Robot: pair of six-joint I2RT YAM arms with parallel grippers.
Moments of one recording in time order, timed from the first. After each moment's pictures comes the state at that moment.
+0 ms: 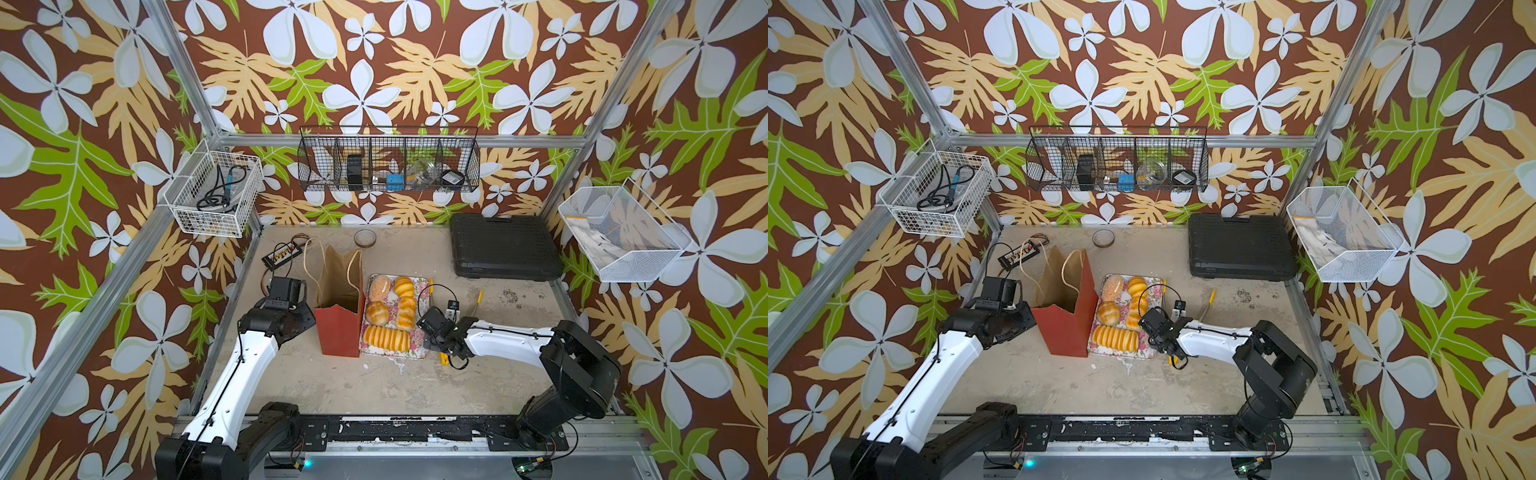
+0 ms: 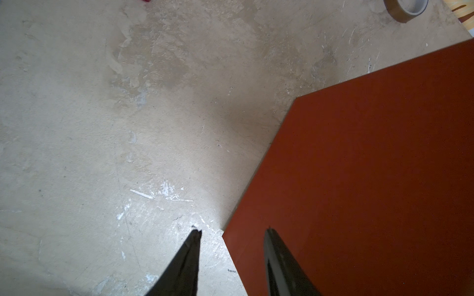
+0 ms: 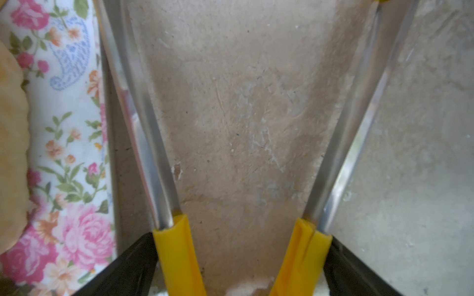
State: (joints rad) left arm -0.11 1.04 0.86 -0.88 -0.07 -0.67; right arm 0.81 1.61 0.80 -0.52 0.43 0.97
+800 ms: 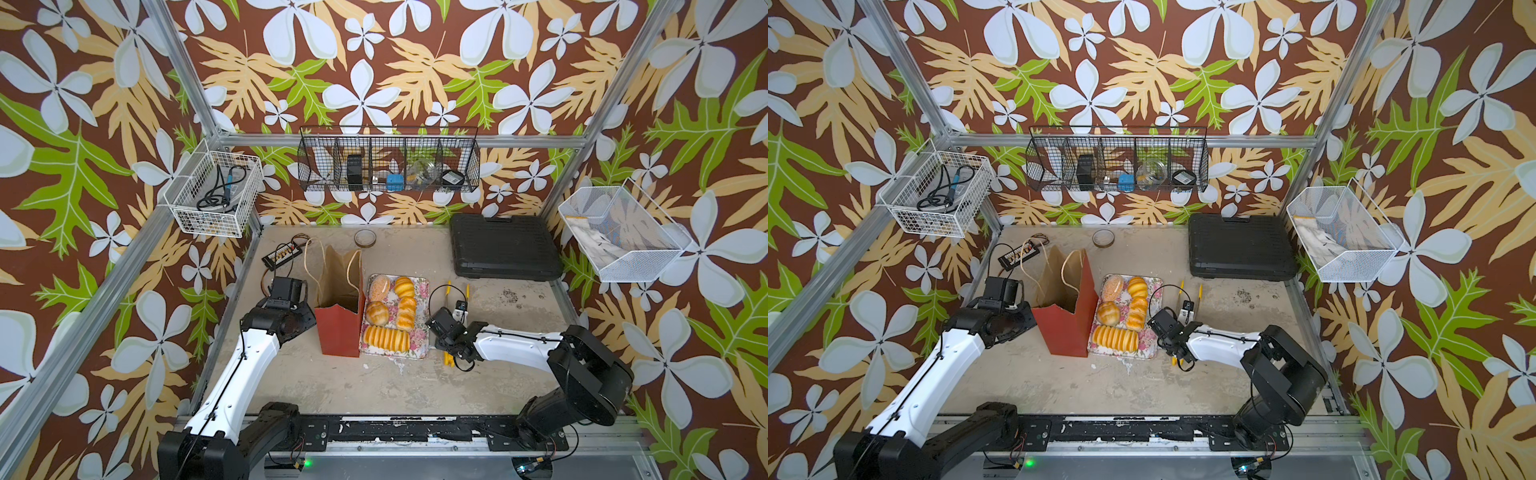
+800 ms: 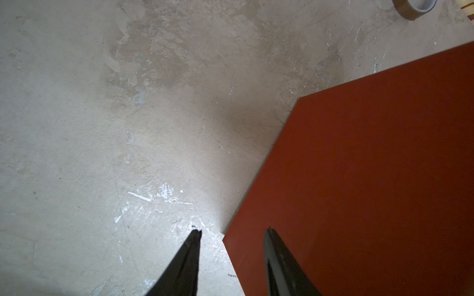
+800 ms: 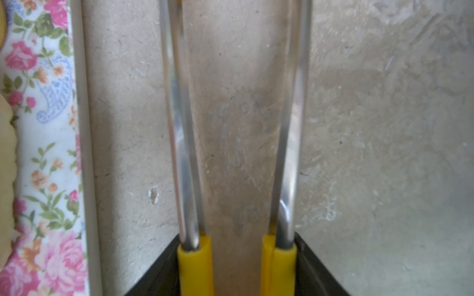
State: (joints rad) left arm -0.11 1.05 0.84 -0.86 -0.07 -0.67; right arm 0.76 1.55 0.70 -0.41 0.44 0.96
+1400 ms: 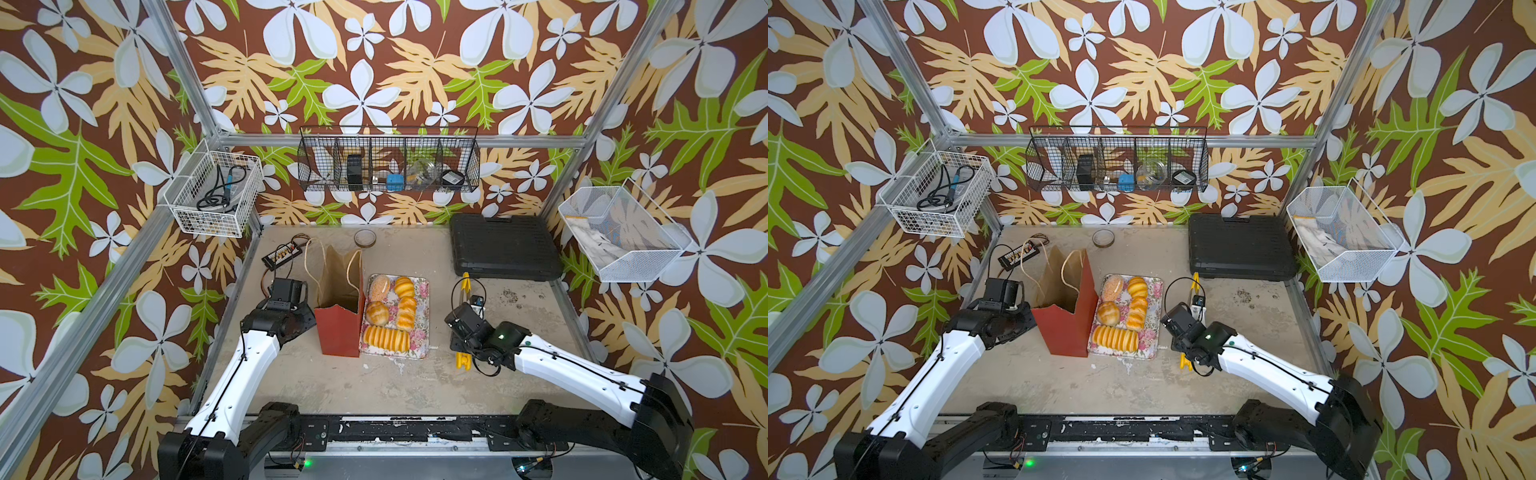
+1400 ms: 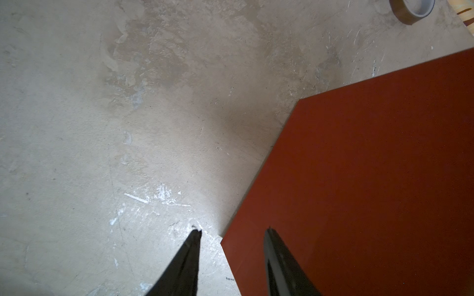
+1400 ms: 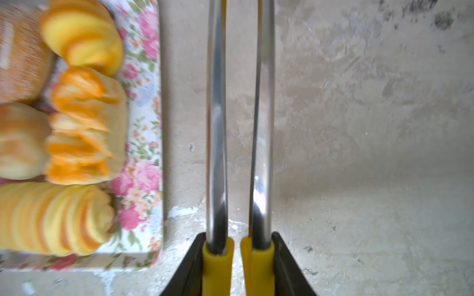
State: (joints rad) left arm -0.11 1.04 0.83 -0.84 -0.07 -0.69; right arm 0.78 1.16 0.81 -0.75 0.38 0.88
